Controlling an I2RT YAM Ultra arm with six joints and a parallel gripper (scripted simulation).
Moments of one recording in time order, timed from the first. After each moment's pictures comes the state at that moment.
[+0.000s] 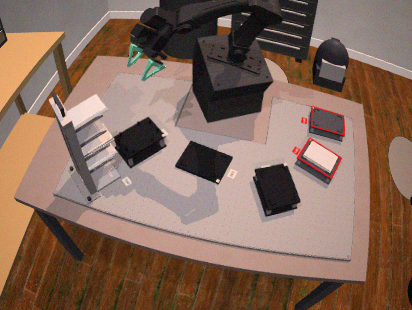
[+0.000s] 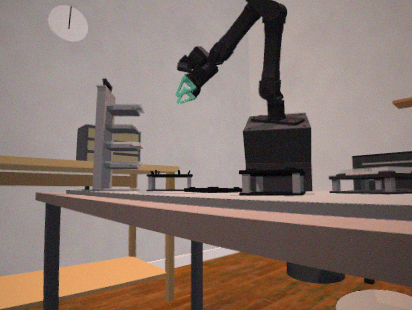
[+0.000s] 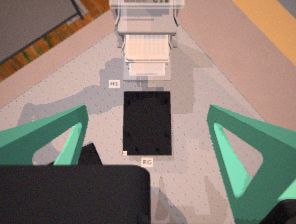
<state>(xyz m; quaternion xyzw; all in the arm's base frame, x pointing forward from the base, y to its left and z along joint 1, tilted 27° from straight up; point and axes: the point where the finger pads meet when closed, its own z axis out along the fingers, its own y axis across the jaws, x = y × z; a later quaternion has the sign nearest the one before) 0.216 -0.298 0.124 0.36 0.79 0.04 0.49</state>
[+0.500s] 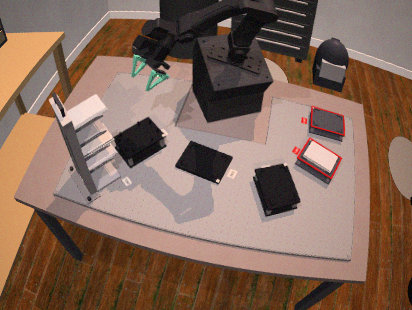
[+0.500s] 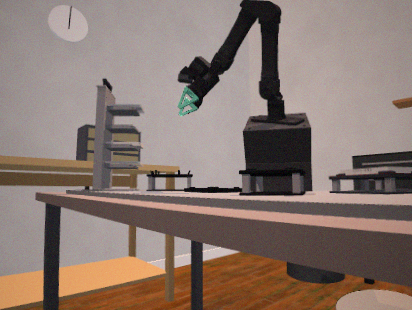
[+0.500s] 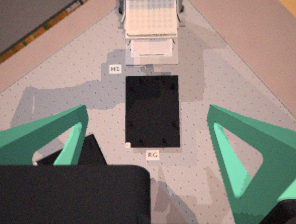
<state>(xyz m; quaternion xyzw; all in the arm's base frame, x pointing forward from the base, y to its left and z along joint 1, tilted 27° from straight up) 0.229 -0.278 0.081 0.37 0.80 0.07 0.47</state>
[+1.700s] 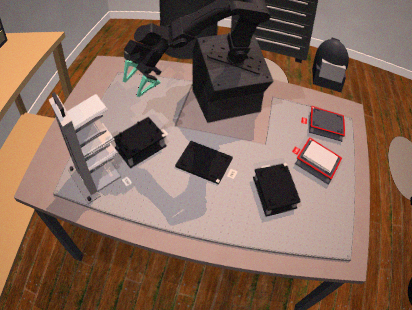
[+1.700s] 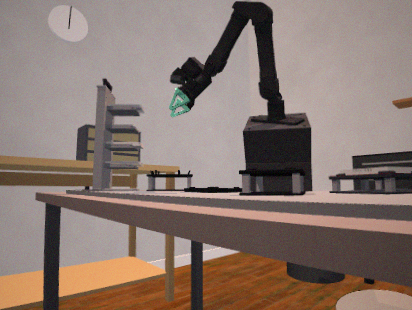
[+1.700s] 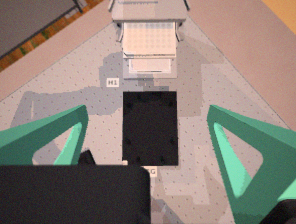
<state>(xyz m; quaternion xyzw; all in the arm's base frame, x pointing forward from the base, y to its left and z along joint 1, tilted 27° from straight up) 0.255 -0.299 0.081 0.37 0.80 0.06 0.48</state>
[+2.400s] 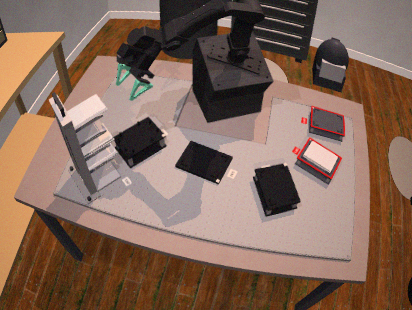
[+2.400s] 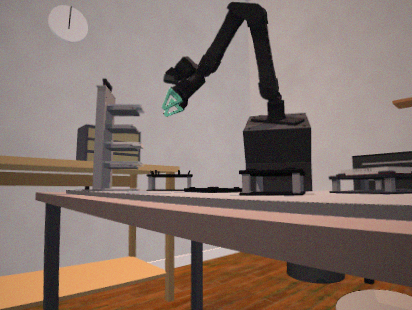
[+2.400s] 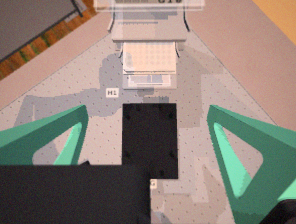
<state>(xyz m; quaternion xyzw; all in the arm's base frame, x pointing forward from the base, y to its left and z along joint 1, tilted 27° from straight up) 0.274 -0.316 0.086 0.36 0.80 0.05 0.48</state>
